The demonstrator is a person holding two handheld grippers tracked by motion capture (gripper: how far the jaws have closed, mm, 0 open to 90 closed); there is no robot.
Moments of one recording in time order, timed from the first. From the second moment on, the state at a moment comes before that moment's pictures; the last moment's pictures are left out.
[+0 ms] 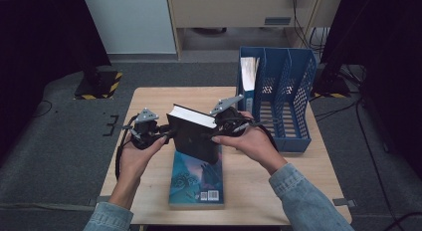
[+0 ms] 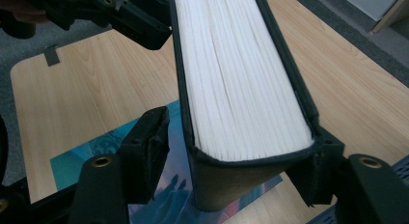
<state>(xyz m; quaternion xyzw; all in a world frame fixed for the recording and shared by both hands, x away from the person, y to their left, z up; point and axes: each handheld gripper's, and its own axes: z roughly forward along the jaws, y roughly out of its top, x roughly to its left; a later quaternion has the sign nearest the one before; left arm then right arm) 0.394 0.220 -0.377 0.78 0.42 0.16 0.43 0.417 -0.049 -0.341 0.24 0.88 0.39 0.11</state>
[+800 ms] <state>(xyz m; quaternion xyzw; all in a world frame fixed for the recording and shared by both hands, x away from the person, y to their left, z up) 0.393 0.220 -0.378 0.78 0.42 0.17 0.43 0.435 -0.018 -0.336 0.21 0.90 0.38 0.10</state>
